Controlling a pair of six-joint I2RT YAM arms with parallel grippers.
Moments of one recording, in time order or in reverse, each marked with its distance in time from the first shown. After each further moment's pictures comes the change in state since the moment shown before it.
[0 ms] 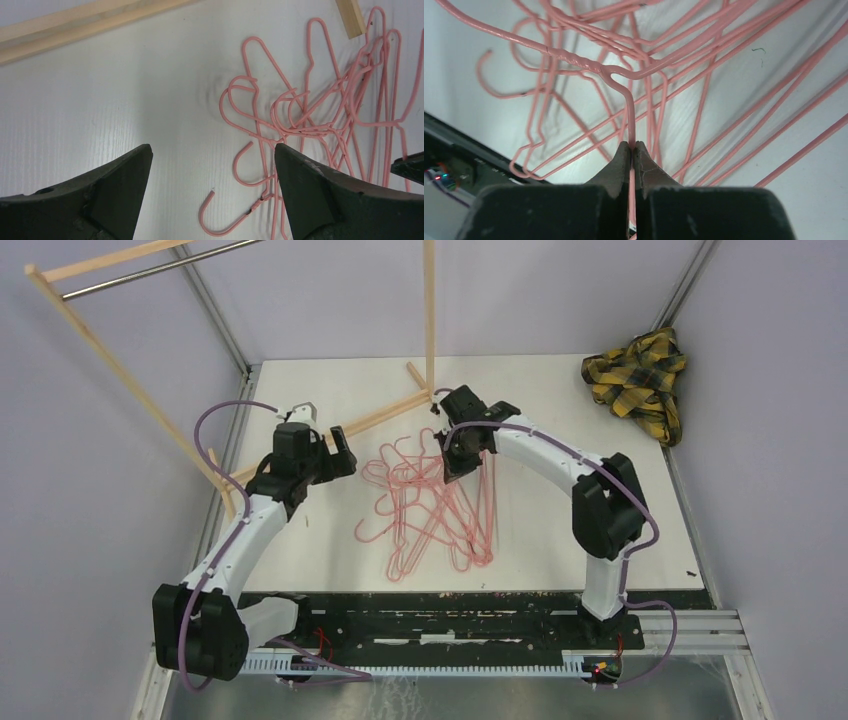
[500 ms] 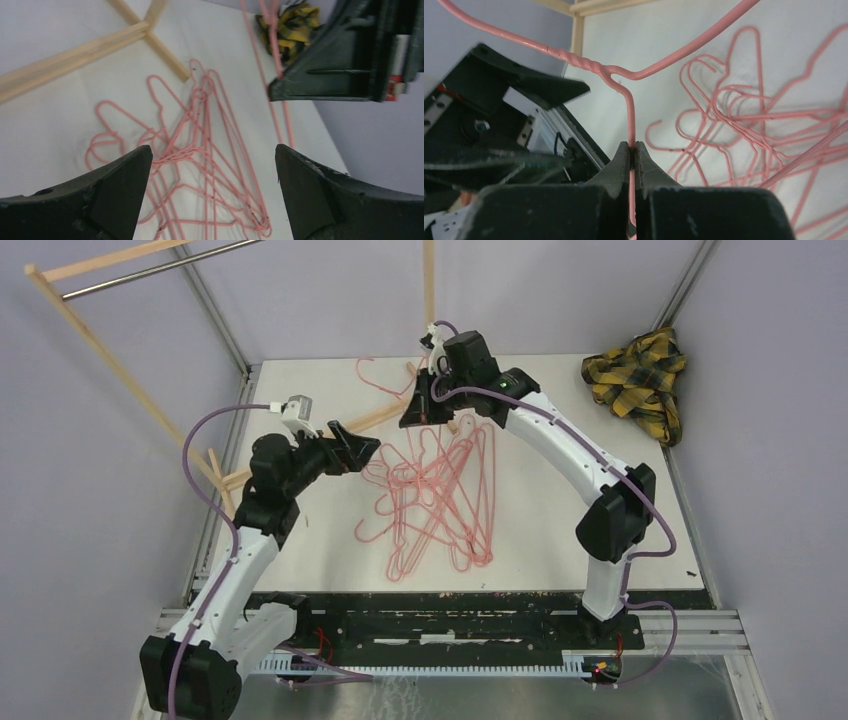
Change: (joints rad) left arm -0.011 -0.217 -0.076 0.290 0.365 -0.124; right arm -0.005 -0.081 0.331 0.101 -0.264 0.221
